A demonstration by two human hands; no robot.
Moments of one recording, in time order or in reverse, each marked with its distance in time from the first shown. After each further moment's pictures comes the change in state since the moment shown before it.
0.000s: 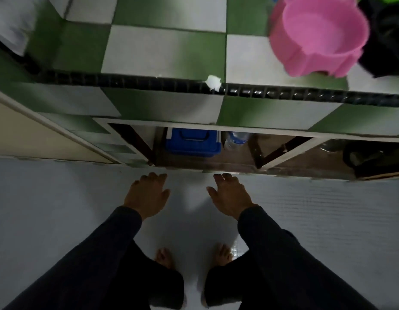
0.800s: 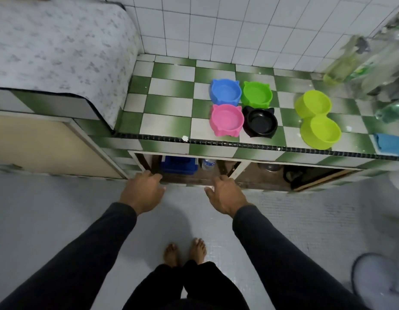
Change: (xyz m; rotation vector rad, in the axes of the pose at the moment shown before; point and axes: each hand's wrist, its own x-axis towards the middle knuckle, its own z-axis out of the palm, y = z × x) left_hand -0.265 0.093 -0.236 -0.088 0.200 0.039; right_hand -0.267 -0.064 -0.255 -0.076 0.089 0.018
